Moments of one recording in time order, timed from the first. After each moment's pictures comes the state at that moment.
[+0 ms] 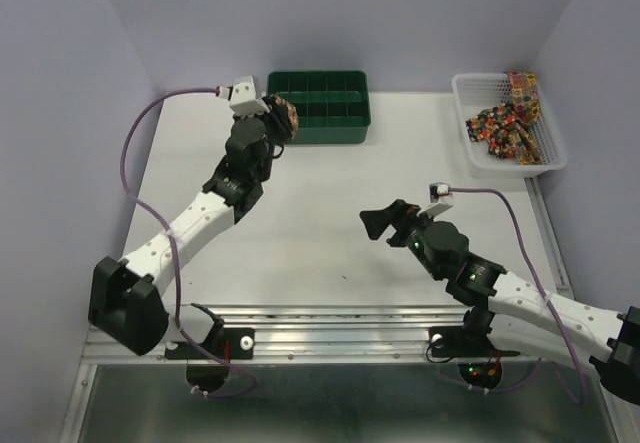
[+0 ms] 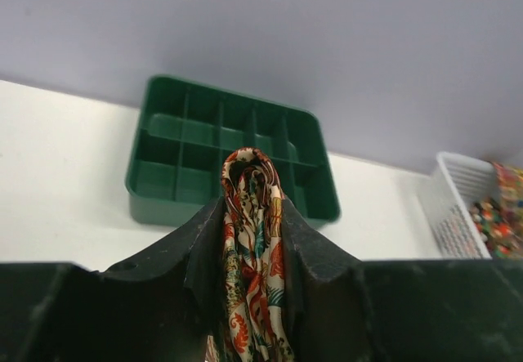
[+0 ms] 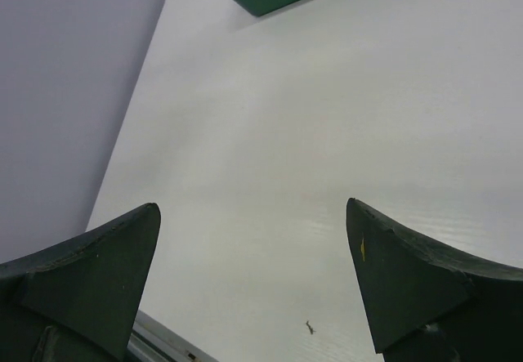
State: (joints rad) left arm -0.57 1.27 1.03 0.26 -0.45 -0.40; right arm 0.92 0.82 0.45 0.20 0.44 0.80
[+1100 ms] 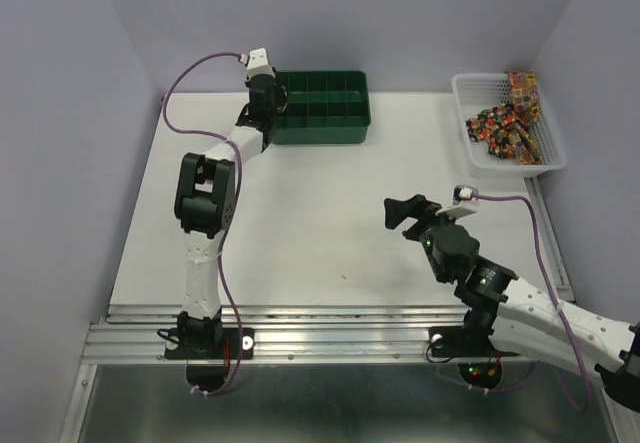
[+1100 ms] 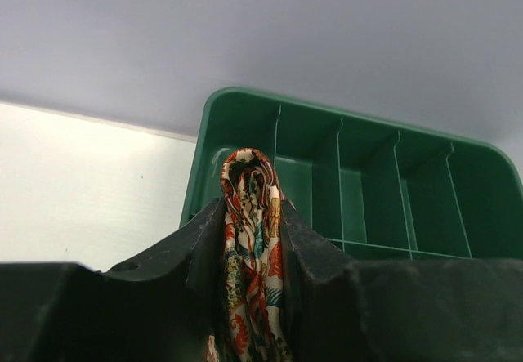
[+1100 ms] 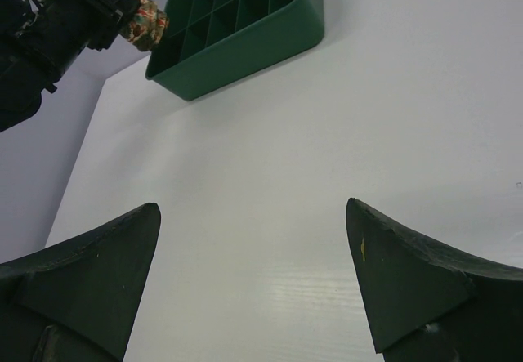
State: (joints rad) left arm -0.28 2.22 1.73 0.36 -0.30 -0.31; right arm 0.92 0.72 0.45 0.13 0.75 0.71
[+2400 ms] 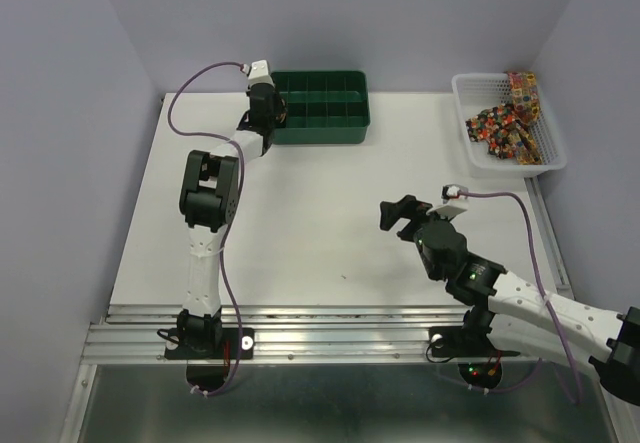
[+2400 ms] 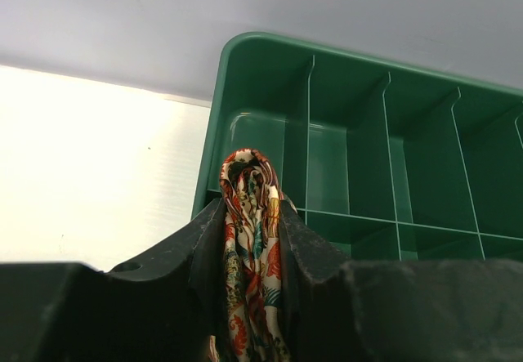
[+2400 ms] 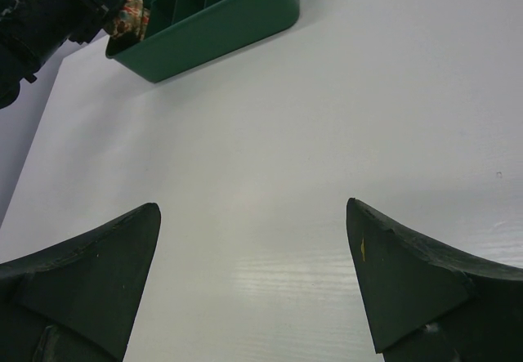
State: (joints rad) left arm -0.24 2.32 1.75 0.37 -0.26 -0.29; right arm 0.91 0.82 0.45 0.13 0.76 0.70
